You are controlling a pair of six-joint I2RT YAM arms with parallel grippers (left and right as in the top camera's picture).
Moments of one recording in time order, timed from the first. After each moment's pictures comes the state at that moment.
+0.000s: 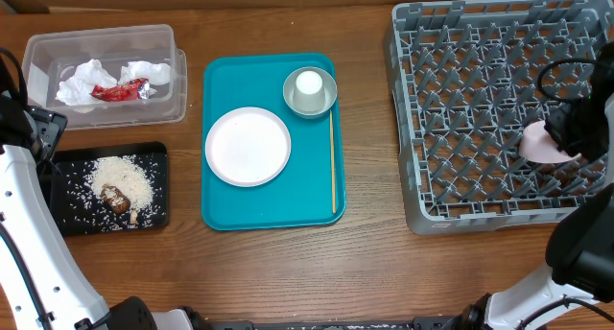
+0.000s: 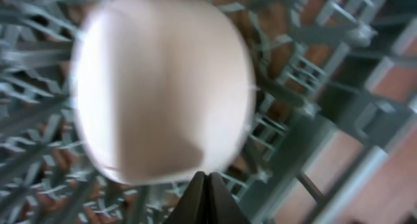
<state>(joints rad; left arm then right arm) 0.46 1.54 1.87 -1.54 -0.37 -0.87 -0.44 1.88 1.67 -1.33 0.18 0.57</state>
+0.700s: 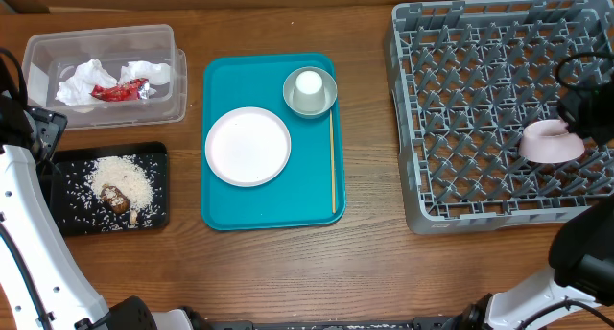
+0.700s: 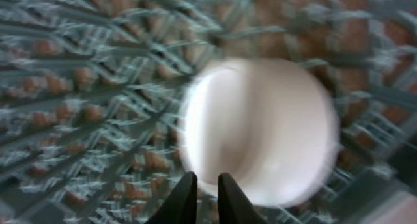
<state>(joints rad) 0.46 1.54 1.87 -1.54 -0.37 -0.87 -0.46 1.87 1.74 -1.17 -0.06 0.43</state>
